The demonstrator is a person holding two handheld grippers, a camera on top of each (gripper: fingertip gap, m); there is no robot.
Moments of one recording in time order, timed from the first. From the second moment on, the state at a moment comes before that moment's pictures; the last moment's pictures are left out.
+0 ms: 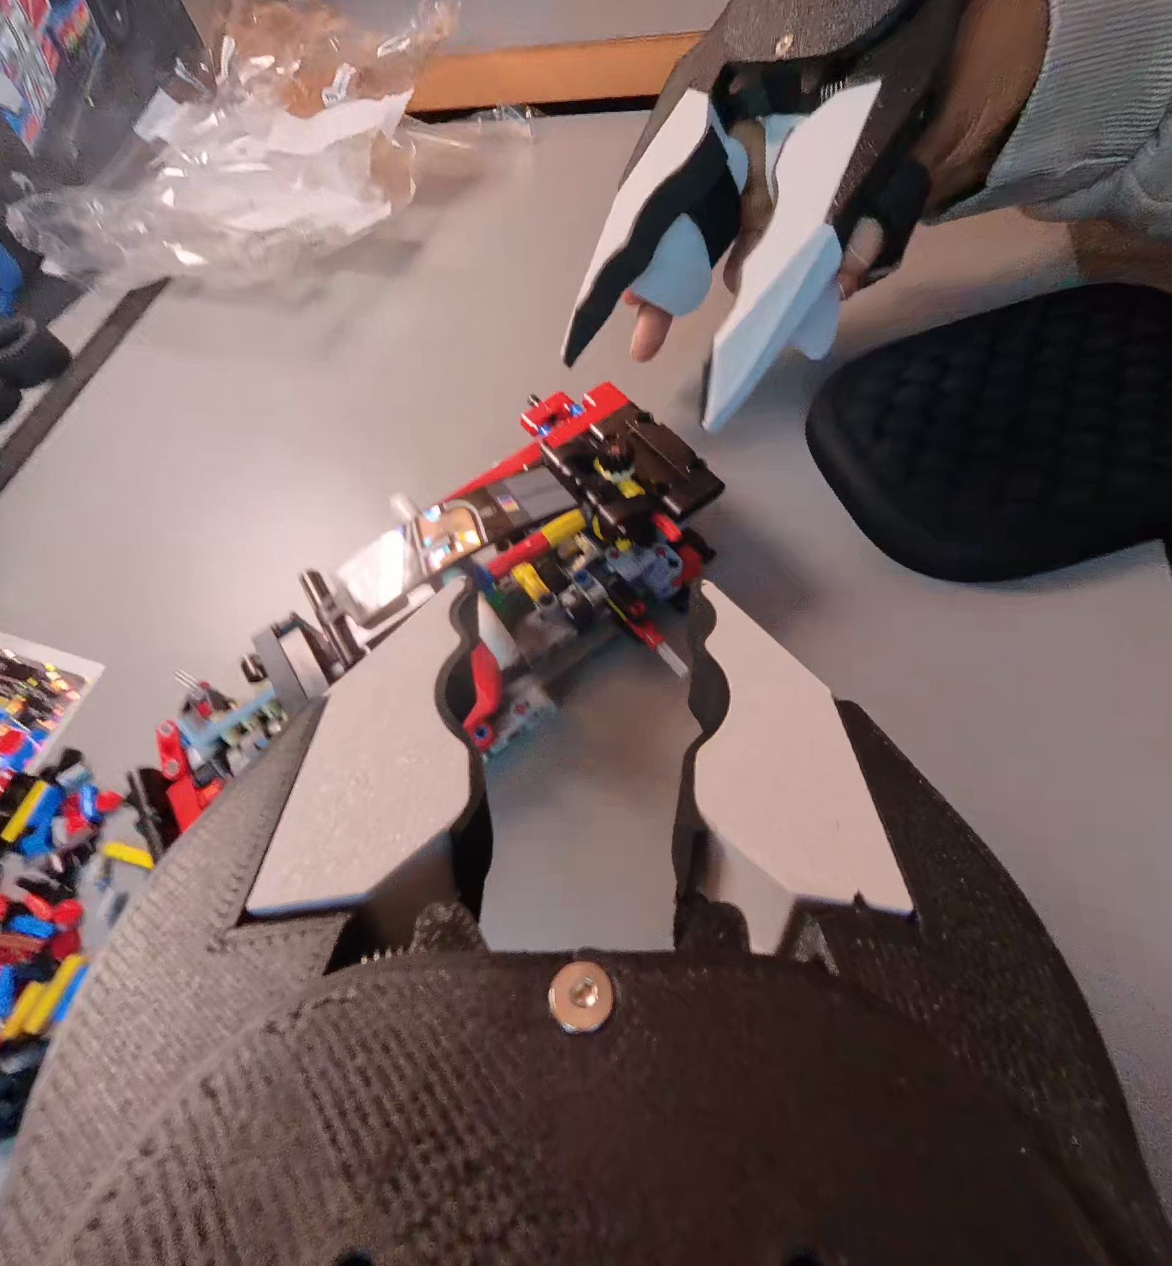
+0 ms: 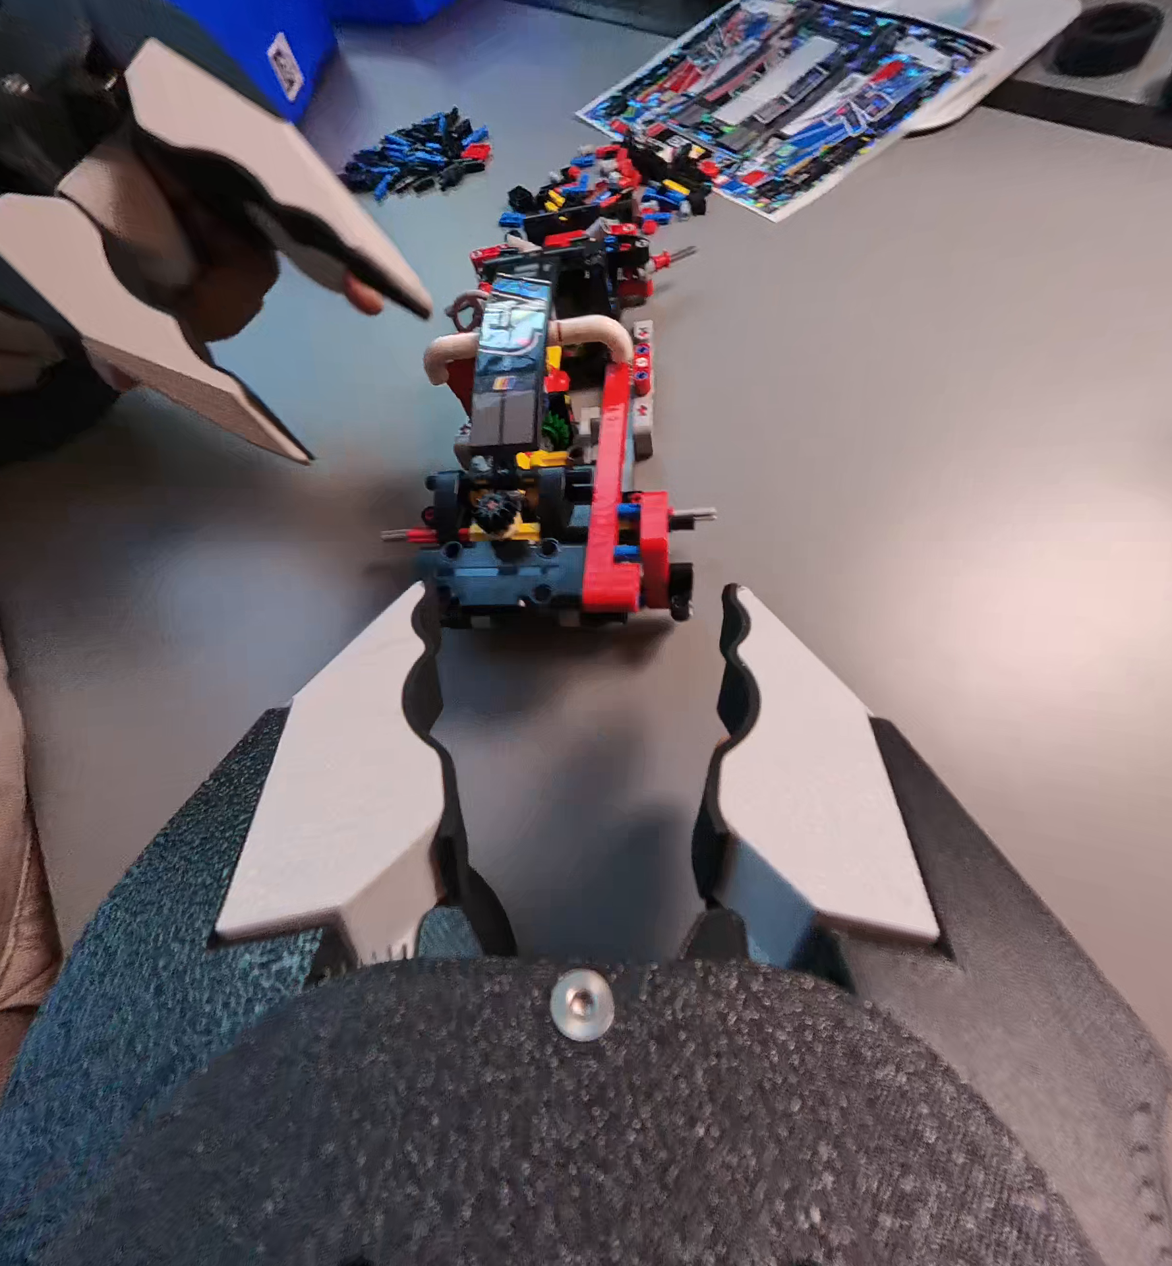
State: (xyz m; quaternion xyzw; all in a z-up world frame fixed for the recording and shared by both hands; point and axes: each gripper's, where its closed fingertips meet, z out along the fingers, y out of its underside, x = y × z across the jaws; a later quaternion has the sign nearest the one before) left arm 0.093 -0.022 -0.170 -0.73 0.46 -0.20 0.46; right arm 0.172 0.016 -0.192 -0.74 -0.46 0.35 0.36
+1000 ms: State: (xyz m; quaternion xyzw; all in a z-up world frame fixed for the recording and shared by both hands) left arm 0.132 0.036 -0.206 -0.62 0.75 -0.24 0.01; right arm 0.167 0.020 -0.193 -0.61 -0.56 0.41 0.37
